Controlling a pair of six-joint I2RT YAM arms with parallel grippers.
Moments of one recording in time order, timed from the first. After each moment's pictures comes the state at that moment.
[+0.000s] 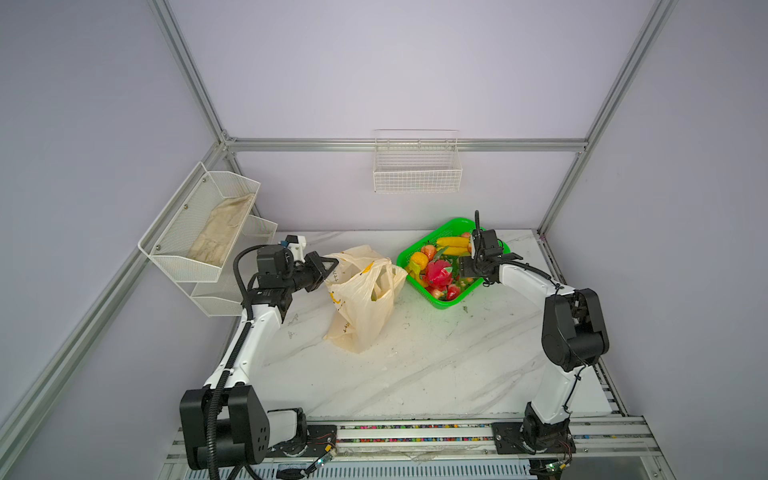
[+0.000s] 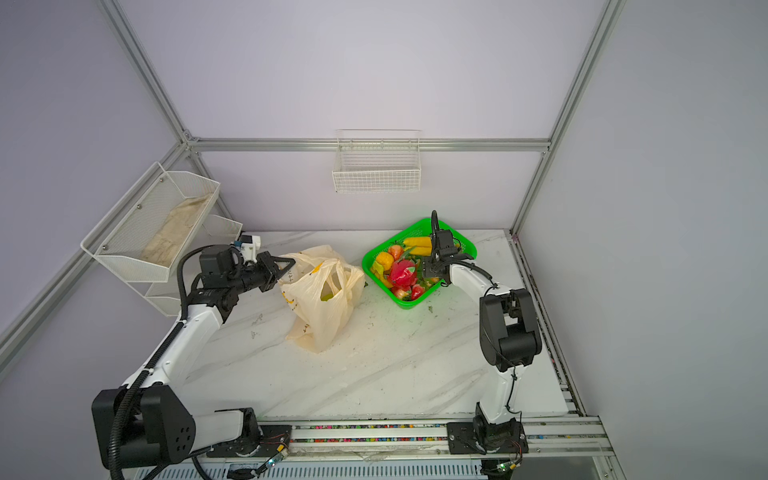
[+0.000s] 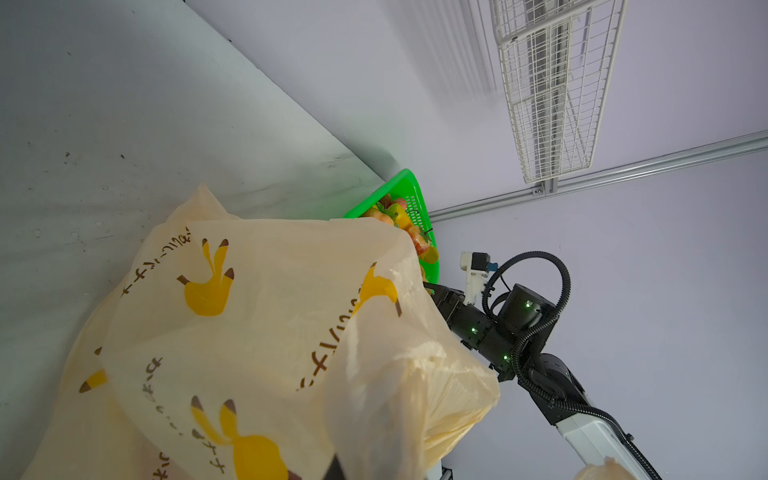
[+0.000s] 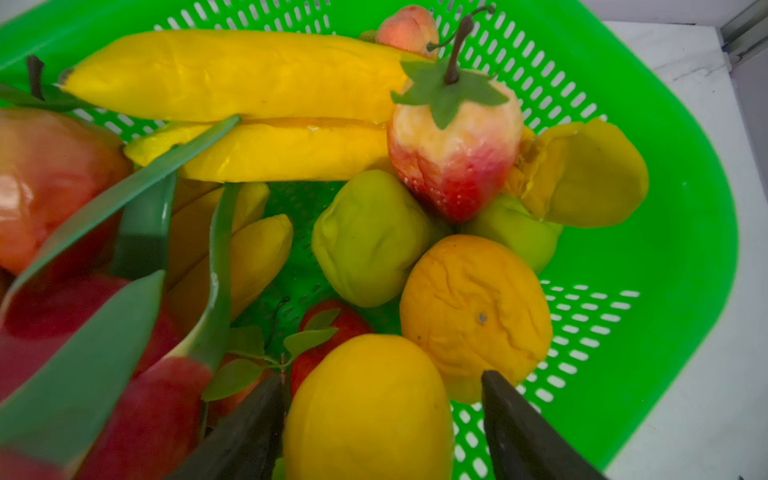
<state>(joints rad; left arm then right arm) 0.08 1.28 1.01 -0.17 0.71 -0.84 0.25 1.88 1.39 -0.39 0.18 0.14</state>
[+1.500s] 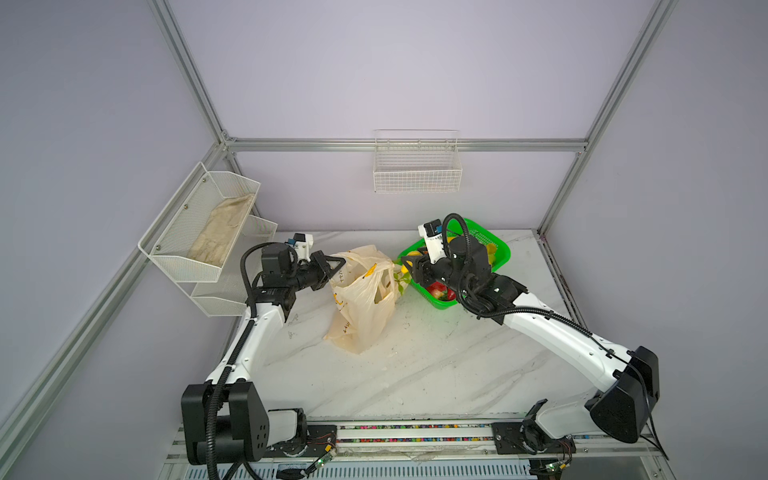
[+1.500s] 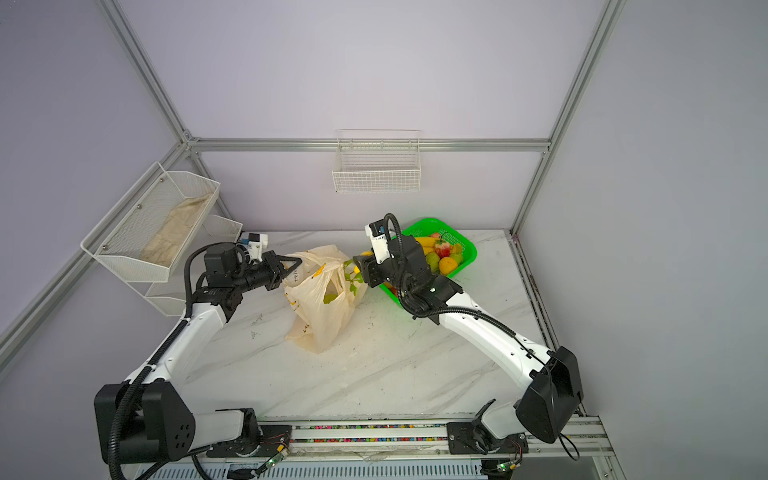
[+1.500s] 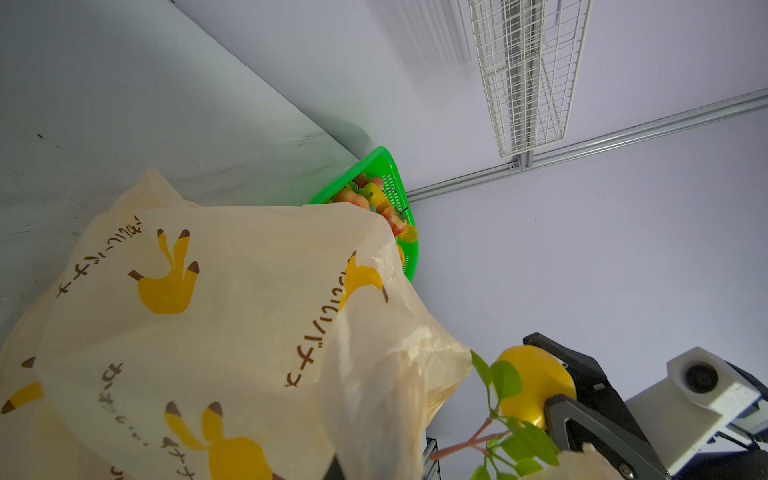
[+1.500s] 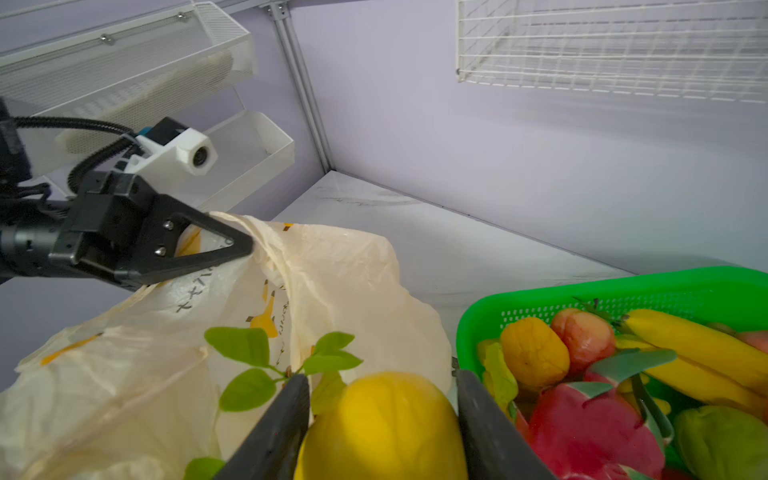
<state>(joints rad) 0.04 1.30 1.01 -0.12 0.78 -0.87 0.77 1.44 1.31 -0.16 -0.02 0.16</state>
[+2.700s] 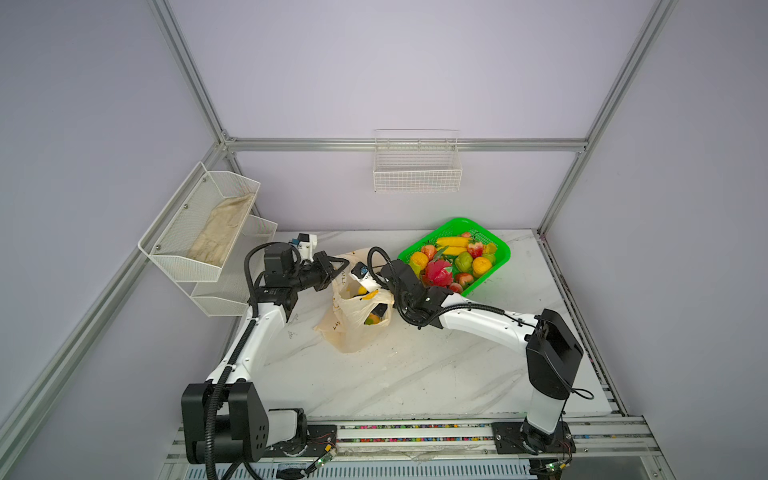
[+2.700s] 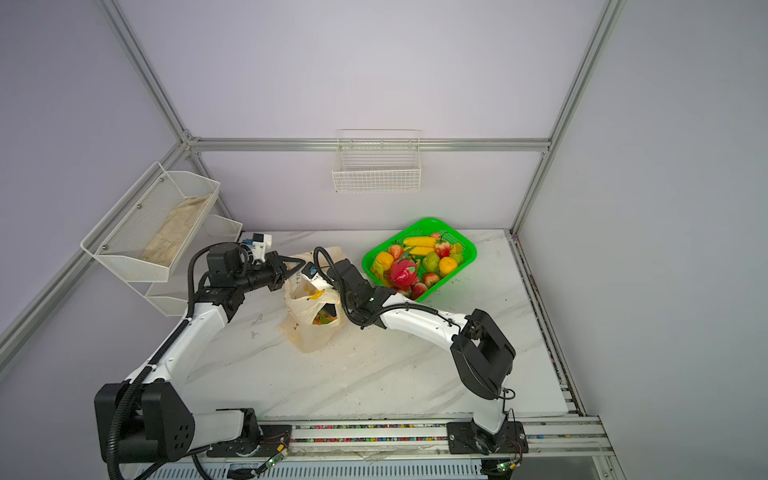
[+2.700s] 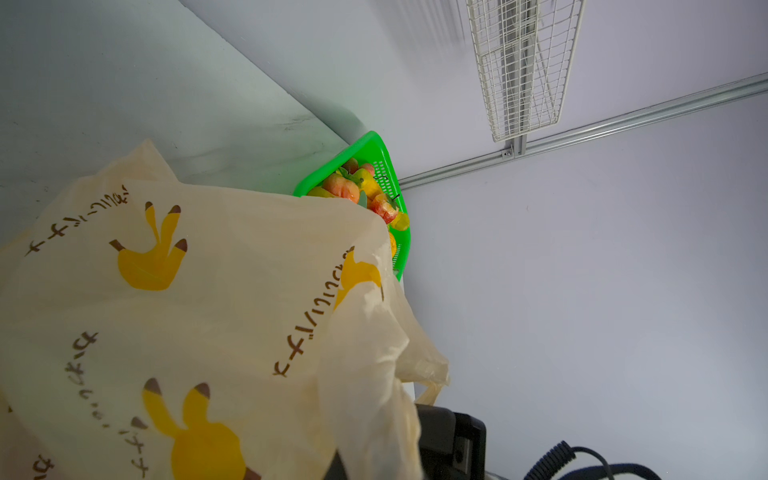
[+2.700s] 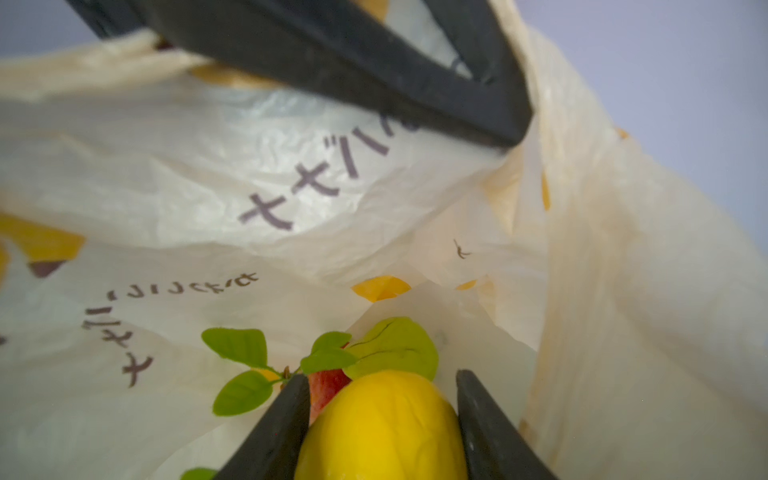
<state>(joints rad) 0.02 1.30 1.01 -0.12 0.81 -0.88 0.95 1.84 1.44 -0.08 -0.04 -0.19</state>
